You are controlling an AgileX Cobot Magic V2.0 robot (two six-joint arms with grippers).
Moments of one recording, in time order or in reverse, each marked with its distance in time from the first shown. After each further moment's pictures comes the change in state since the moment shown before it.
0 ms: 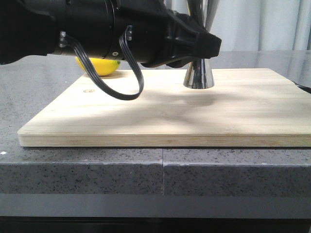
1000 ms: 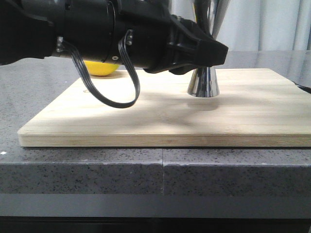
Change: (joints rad) left arm 0.000 0.000 0.000 0.111 0.001 -0.079; right arm -0.012 -0.054 -0.069 -0.149 0.147 -0.176
